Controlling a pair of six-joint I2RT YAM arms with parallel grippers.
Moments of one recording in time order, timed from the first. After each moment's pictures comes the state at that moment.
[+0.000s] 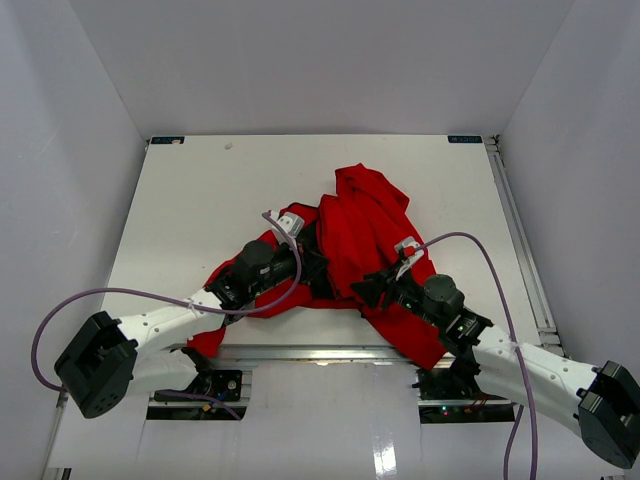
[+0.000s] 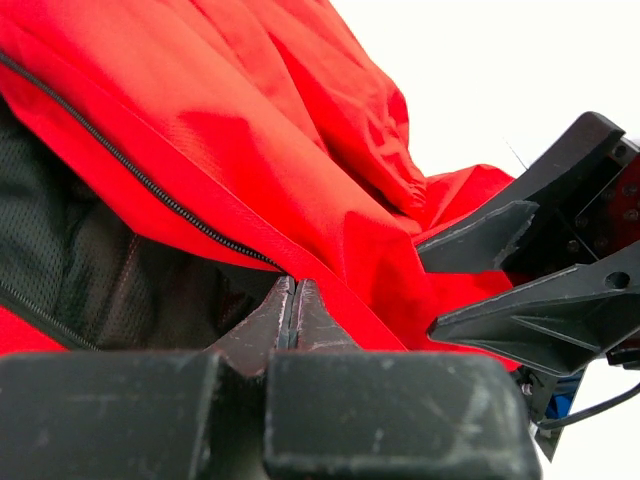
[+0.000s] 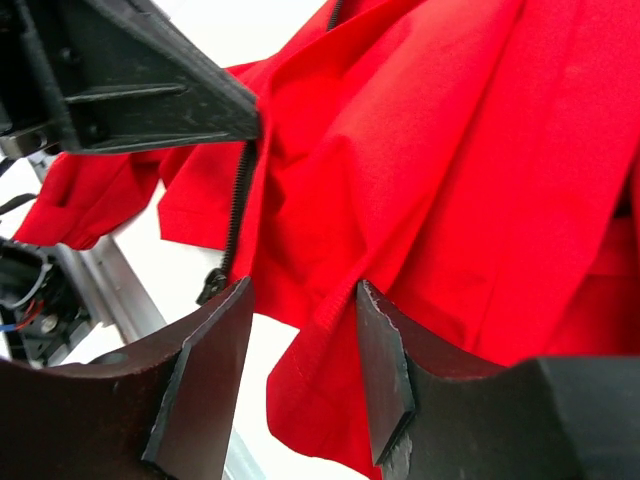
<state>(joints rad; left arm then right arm) -0.80 1.16 0.53 0.42 0.10 -0.48 0.83 0.77 0.21 0.44 -0.08 0.38</state>
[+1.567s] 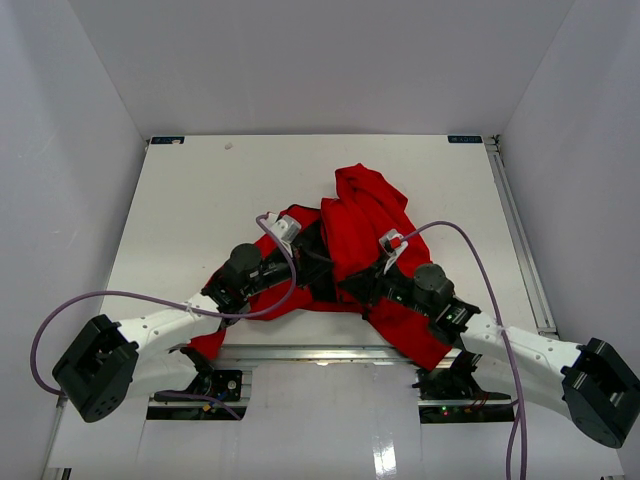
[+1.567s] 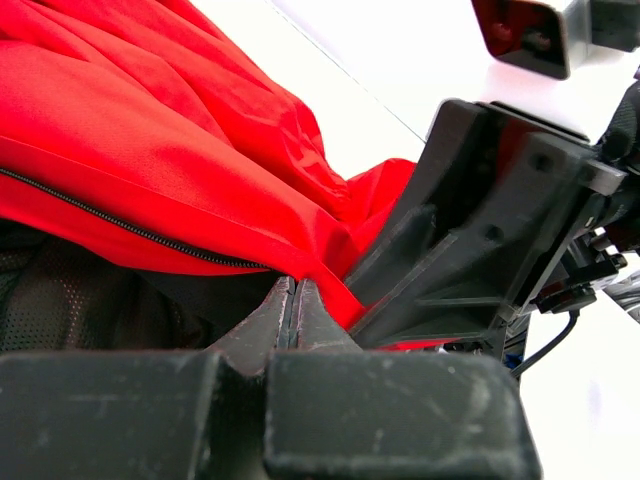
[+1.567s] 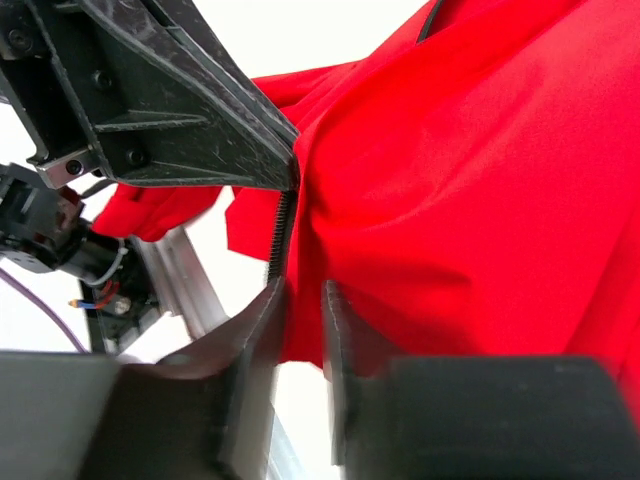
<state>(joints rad) -0.76 1.14 0.47 0.62 0.33 -0.45 0.84 0.93 0.30 0.53 -0.23 0.44</state>
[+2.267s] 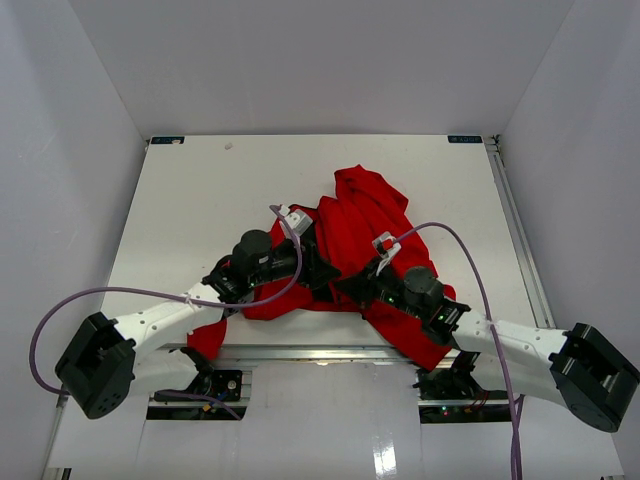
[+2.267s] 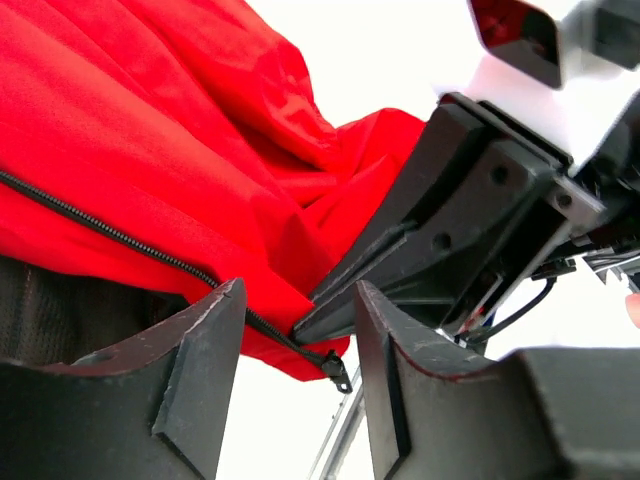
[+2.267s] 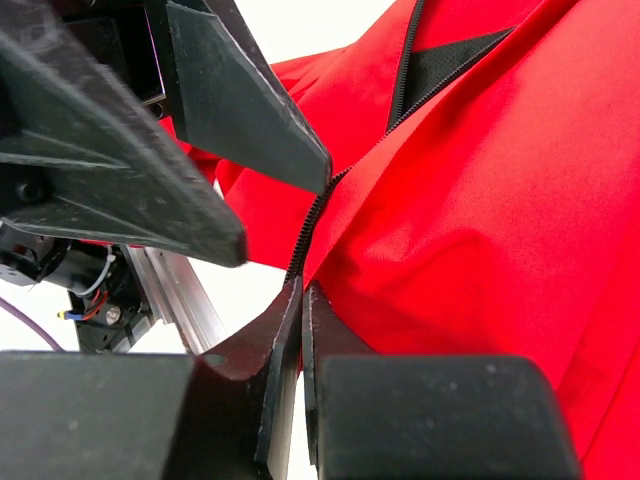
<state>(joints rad) -0.75 1.17 0.61 0.33 0.40 -0.47 0.90 1.02 0.30 0.60 -0.14 0.46</state>
